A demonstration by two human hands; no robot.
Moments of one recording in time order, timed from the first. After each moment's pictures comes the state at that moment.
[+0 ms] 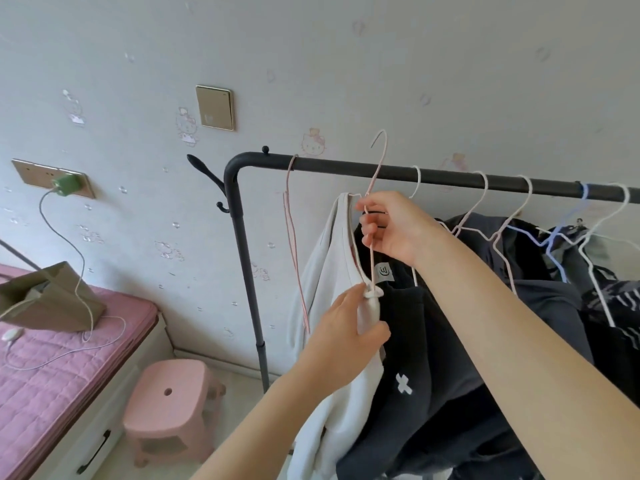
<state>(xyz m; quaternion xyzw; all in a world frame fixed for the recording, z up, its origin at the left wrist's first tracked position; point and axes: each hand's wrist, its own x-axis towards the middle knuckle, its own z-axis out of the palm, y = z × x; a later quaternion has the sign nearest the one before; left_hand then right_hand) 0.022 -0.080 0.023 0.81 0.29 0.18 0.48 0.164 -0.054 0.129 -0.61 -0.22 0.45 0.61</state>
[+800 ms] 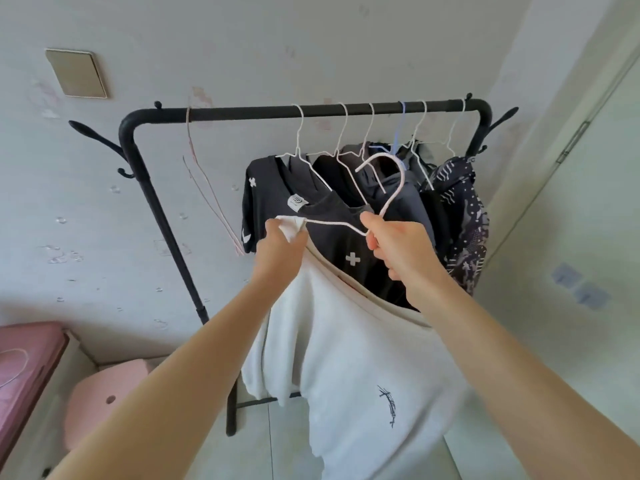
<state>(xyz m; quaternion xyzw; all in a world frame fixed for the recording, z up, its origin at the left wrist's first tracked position) 0.006 -0.115 0.012 0.77 0.37 0.21 0.49 0.052 -0.279 0.091 -0.81 -0.12 0.14 0.55</state>
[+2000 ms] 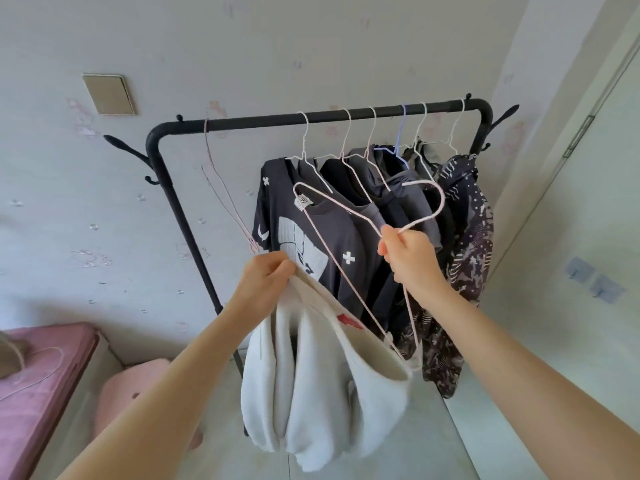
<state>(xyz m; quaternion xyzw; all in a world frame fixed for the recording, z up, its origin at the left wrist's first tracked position) -0.081 -0.136 0.018 0.80 0.21 0.24 0.50 0.075 -0.305 0.041 -0.81 -0.23 0.05 0.53</state>
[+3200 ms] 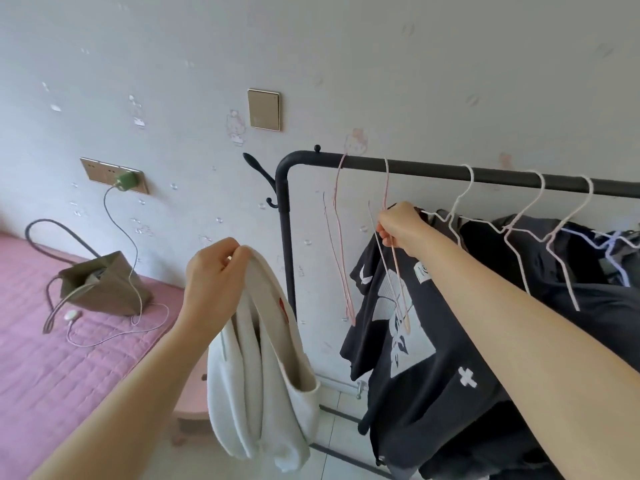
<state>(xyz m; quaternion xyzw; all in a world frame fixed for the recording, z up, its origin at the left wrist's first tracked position) -0.127 0.026 0.046 0.68 0.45 0.48 0.32 0.160 0.023 0.077 -0.80 -0.29 0.27 0.46</state>
